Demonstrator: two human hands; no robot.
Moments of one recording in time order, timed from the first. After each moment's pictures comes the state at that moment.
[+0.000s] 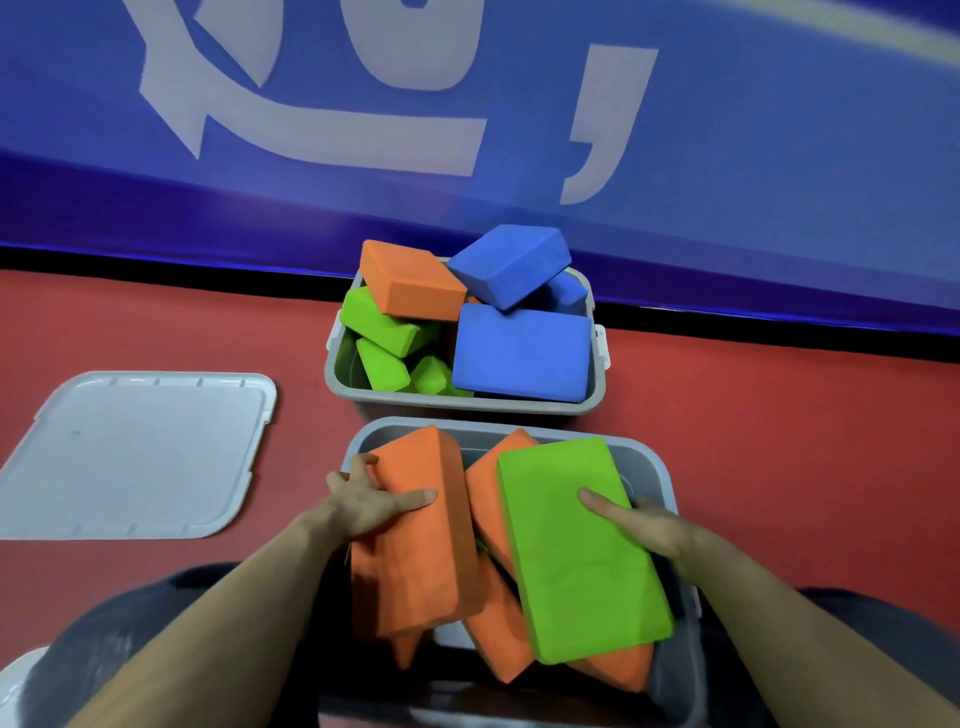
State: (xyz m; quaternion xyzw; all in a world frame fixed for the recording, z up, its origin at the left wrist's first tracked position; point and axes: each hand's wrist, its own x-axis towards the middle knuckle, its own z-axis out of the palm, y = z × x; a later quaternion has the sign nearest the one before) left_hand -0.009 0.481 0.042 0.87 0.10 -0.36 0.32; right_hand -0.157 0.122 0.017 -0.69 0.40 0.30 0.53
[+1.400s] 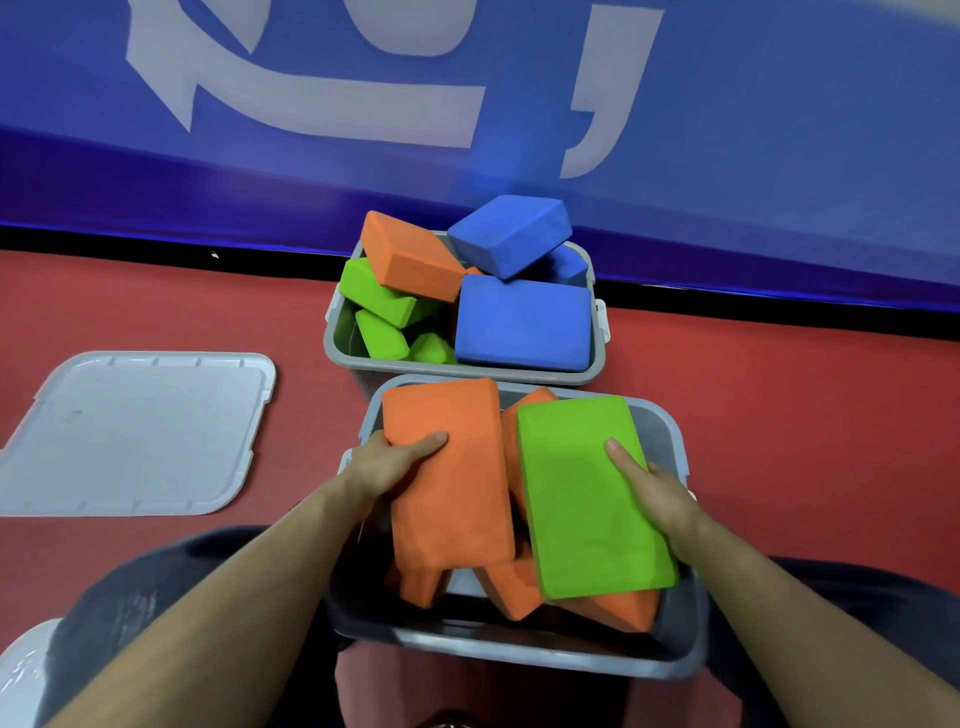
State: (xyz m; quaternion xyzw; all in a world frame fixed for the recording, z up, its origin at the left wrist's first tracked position) left_hand -0.005 0.457 0.024 0.79 0.11 -0.35 0.48; right_hand -0.167 0.132 0.032 -0.69 0.43 0.12 0.57
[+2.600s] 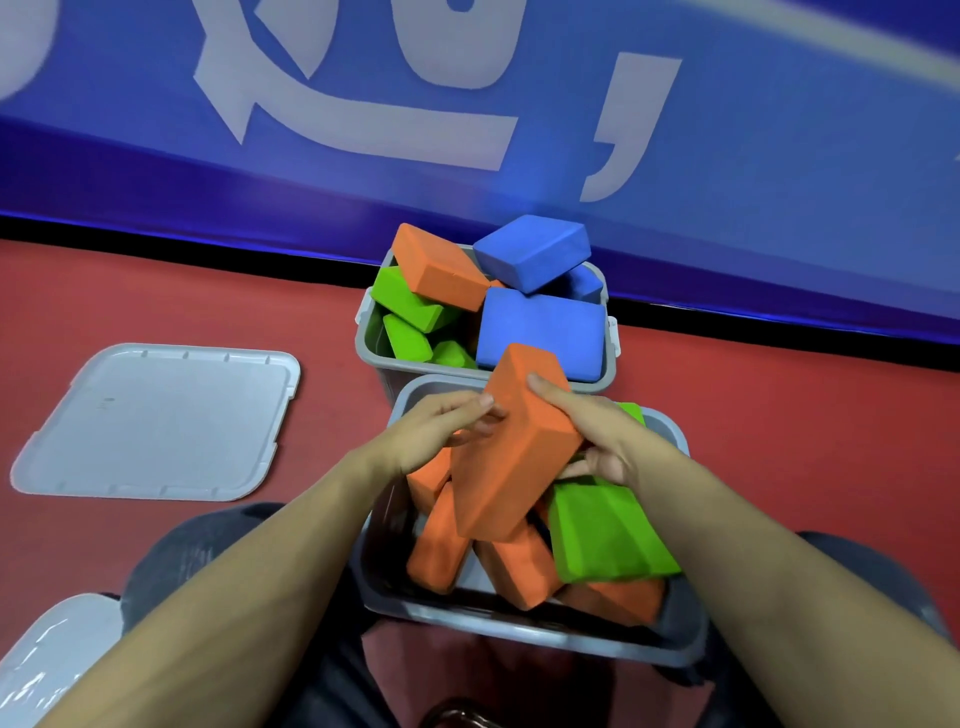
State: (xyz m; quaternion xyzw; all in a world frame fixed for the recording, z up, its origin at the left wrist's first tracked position) left_hand -0.033 0.454 0.129 0.72 -0.17 -0.36 0.56; right_hand -0.102 0.246 0.159 -0.64 0.36 0.18 0.66
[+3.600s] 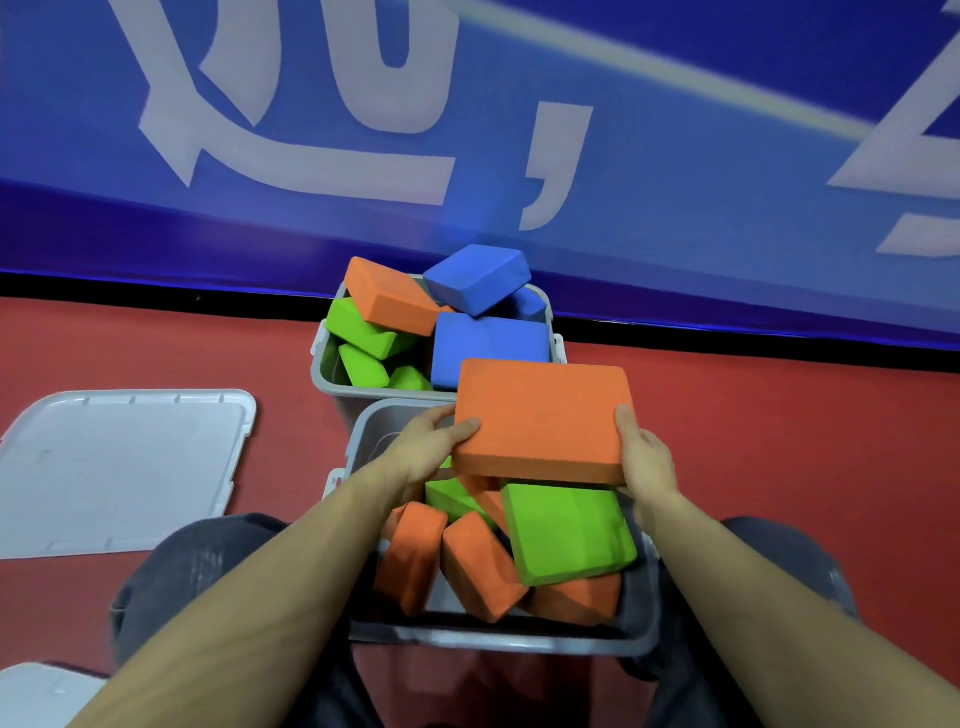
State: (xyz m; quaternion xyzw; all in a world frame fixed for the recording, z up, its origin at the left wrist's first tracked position) left_hand -0.047 0.402 0.117 0.70 -0.01 -0.38 0.61; right_hand -0.180 0.169 0.121 -0.64 0.47 -0.12 0.59
